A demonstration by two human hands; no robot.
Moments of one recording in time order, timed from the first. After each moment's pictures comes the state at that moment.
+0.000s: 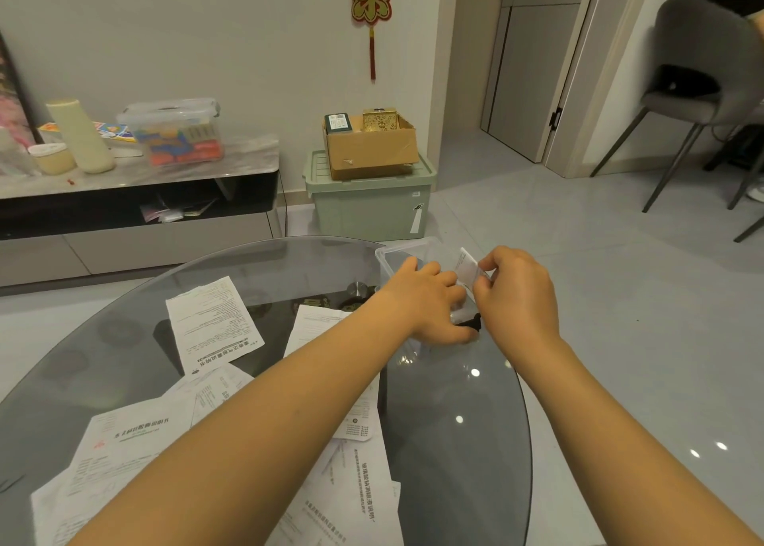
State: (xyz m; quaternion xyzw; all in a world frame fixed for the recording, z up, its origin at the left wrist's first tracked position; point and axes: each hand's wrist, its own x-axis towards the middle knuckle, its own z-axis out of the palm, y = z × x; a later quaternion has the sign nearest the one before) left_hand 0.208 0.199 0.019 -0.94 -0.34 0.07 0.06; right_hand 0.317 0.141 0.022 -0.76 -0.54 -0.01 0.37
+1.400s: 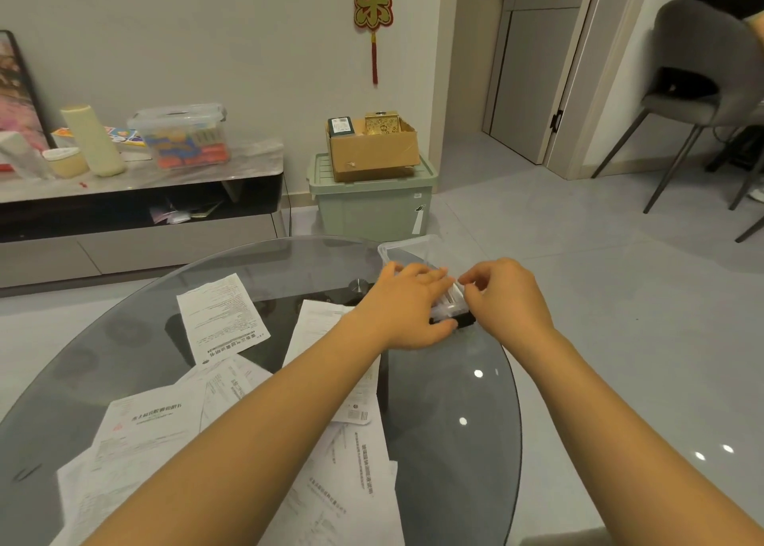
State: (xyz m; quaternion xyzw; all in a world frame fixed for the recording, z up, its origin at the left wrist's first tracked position) left_hand 0.181 0.181 0.013 -0.93 -0.36 -0.04 0.01; right_hand 0.325 0.136 0.019 -0.75 -0.57 0.10 0.32
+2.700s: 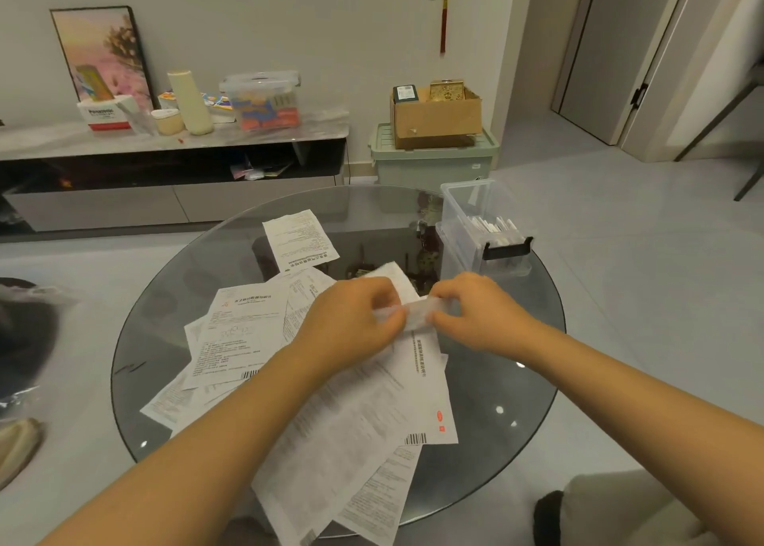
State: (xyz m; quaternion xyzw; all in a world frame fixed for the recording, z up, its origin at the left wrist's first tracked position) left_hand 0.059 0.045 -0.009 -0.79 -0.55 -0.24 -0.13; right_hand 0.244 0.059 -0.017 -0.56 -0.80 0.17 0.17
